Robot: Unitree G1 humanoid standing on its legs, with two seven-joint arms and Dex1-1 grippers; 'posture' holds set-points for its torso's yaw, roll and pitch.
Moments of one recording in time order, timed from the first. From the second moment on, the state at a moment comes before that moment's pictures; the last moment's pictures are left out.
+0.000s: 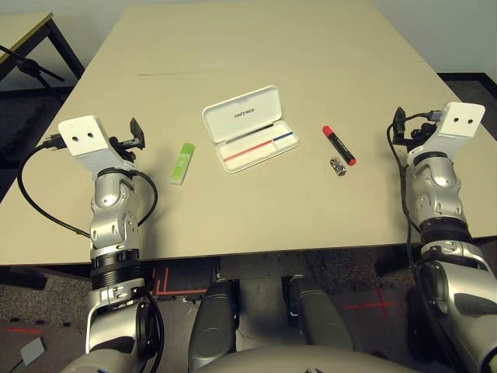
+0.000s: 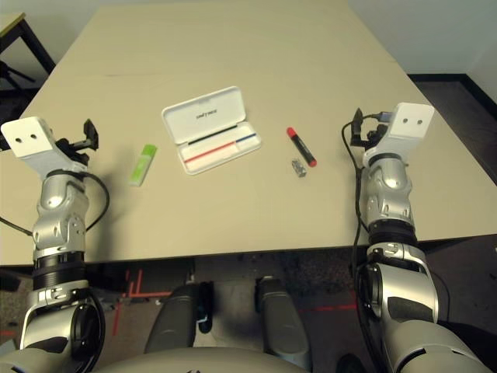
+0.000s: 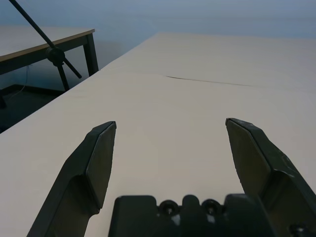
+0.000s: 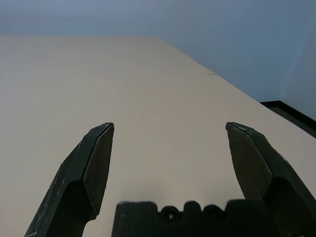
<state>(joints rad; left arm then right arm) -0.38 0.29 0.38 0.13 -0.20 0.13 0.06 -0.63 -0.40 -0.33 0.76 0.18 -0.25 0.11</state>
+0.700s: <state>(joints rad) -0.46 0.40 0.17 0.04 -0.23 0.30 -0.29 -0.62 -0.46 -0.28 0.64 0.27 -0.14 0.54</state>
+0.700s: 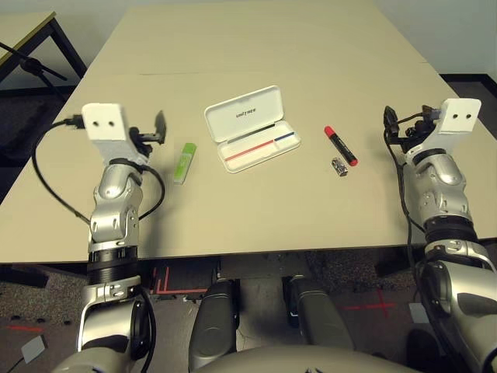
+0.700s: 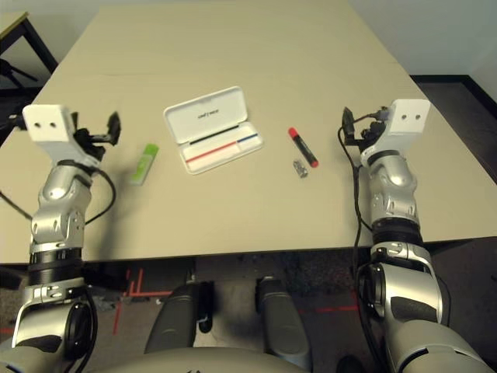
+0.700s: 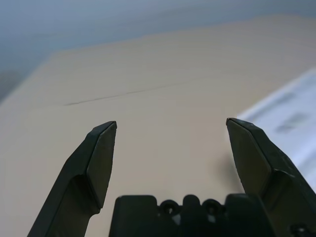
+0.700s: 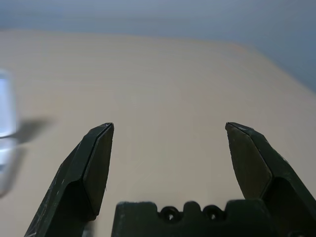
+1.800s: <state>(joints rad) -0.87 0.54 -0.47 0.26 0.01 0.71 -0.95 -0.70 -0.67 -0.13 0.57 0.40 0.02 1.49</state>
